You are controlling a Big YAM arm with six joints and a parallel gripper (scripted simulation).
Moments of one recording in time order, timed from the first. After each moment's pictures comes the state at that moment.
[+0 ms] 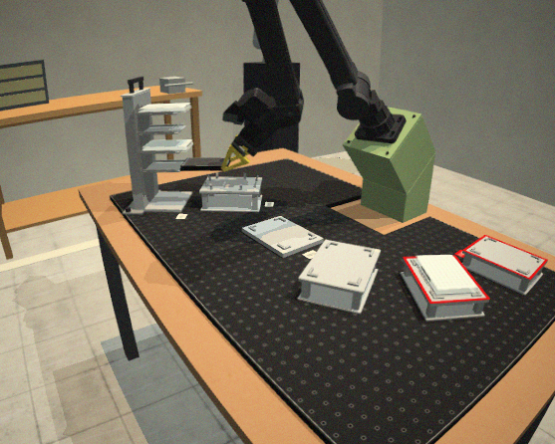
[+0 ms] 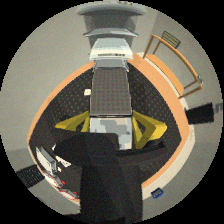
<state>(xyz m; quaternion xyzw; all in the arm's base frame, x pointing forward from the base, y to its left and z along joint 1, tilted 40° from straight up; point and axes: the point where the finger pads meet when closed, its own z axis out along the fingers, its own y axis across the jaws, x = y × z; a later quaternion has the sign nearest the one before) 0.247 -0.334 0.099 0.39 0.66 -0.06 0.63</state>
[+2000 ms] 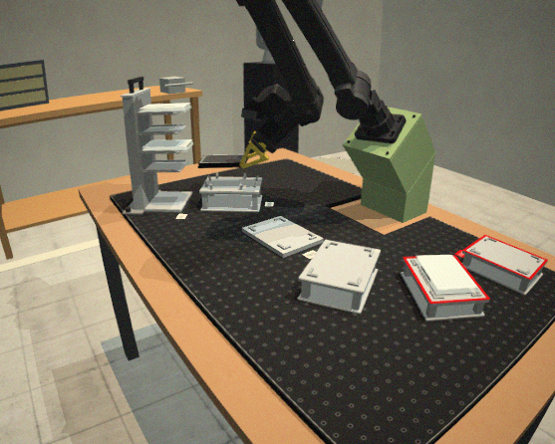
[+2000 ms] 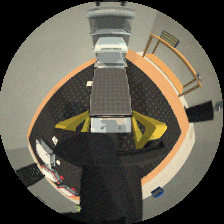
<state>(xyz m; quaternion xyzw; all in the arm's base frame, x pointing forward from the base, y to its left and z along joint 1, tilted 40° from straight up) 0.217 -0.296 0.081 0.39 0.67 -0.06 0.63</state>
